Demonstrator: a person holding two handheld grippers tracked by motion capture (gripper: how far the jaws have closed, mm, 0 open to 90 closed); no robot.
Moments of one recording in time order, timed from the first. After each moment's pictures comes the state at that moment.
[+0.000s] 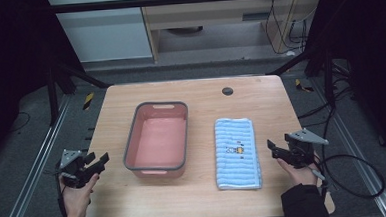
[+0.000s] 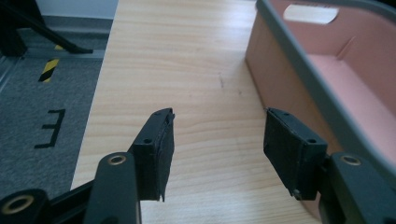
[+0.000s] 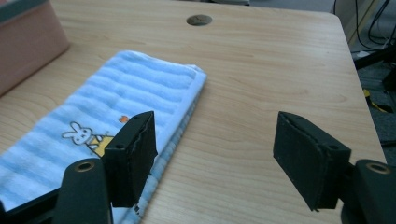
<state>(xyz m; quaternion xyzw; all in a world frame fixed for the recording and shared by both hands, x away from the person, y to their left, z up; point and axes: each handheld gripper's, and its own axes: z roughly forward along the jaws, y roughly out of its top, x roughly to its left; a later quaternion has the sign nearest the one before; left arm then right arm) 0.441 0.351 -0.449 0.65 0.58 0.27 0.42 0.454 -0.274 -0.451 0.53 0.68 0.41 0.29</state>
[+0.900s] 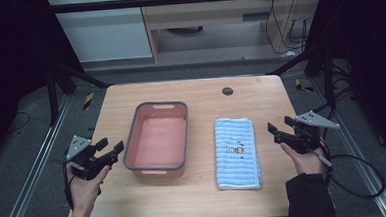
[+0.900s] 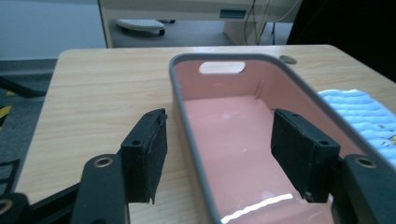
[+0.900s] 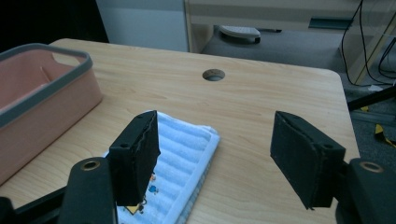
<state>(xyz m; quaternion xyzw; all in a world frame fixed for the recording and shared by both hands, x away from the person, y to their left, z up) 0.437 0.297 -0.387 0.67 0.50 0.27 0.48 0.462 -0.269 -0.388 0.50 0.67 0.46 0.30</state>
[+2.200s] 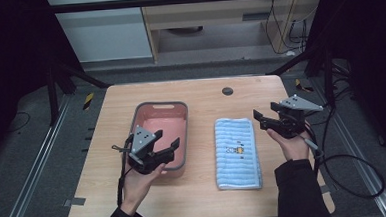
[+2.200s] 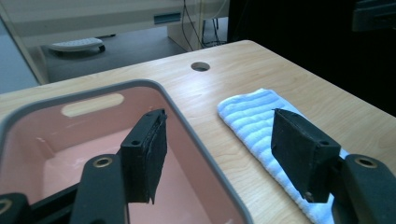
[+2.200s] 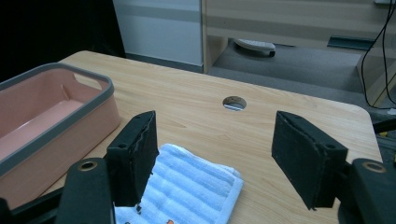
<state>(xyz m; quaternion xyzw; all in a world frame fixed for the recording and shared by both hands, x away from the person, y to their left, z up) 0.436 0.147 -0.368 0.73 0.40 0.24 0.50 0.494 -0.237 -0.362 0.46 0.68 0.48 0.30</state>
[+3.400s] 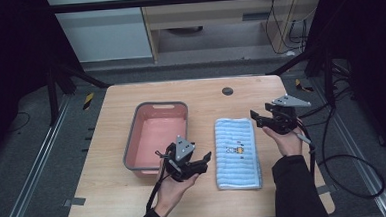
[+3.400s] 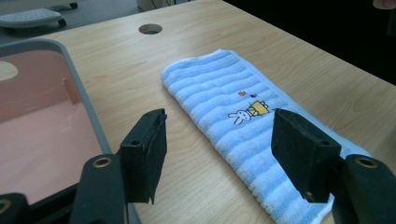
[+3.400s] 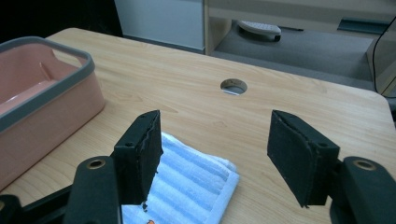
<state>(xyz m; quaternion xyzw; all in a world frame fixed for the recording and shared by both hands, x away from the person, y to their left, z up) 0.436 0.076 -0.416 0.78 0.37 0.20 0.46 0.527 -0.239 -0.391 0.47 0.70 0.46 0.28</state>
